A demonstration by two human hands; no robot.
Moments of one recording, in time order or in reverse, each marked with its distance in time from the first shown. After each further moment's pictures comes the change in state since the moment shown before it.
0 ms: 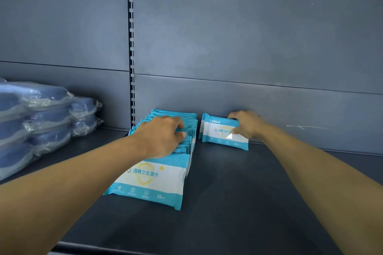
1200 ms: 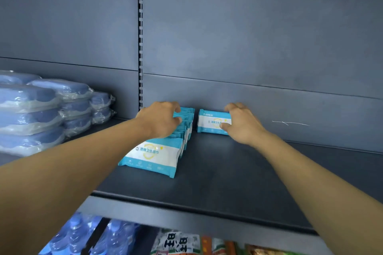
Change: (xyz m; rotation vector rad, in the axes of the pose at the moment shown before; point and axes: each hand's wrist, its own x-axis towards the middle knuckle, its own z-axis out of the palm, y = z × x) left_hand -0.043 0.030 -0.038 -0.023 0.061 -0.089; right_hand -0.108 -0.045 -0.041 0.124 0.205 -0.026
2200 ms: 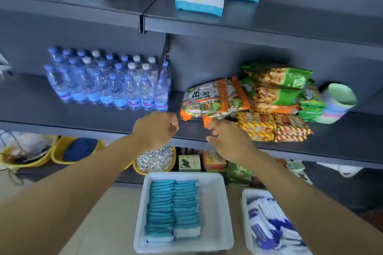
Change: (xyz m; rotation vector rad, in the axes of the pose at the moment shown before) left_hand -0.365 -0.118 0.127 -0.094 -0.432 -0.042; right_hand -0.402 -0.167 0.110 0.088 -0.512 0.065
